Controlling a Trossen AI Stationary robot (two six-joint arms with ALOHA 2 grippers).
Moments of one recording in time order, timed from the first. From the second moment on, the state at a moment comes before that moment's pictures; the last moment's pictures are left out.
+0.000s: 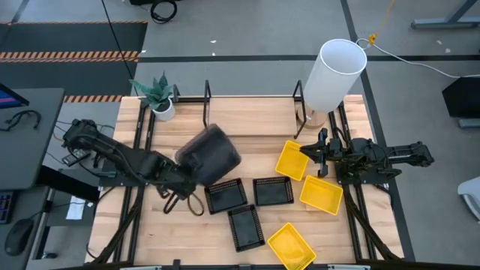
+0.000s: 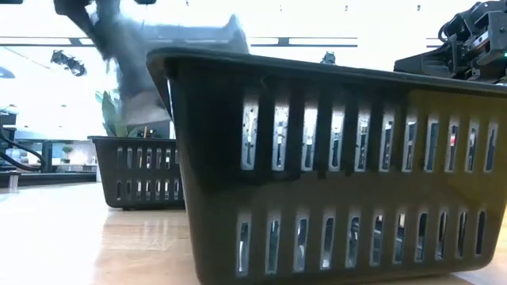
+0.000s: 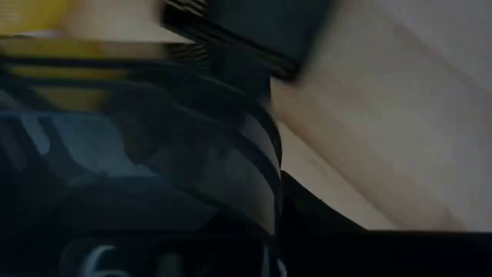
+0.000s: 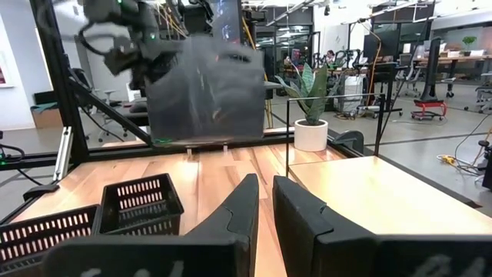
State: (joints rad) left arm -0.41 1.35 1.22 -1.14 -0.37 0.55; right arm 0.06 0.01 0.01 0.08 0.21 0.02
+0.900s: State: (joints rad) left arm -0.17 1.35 1.25 -0.59 -0.34 0.26; right arm 0.06 0.01 0.01 0.08 0.21 0.02
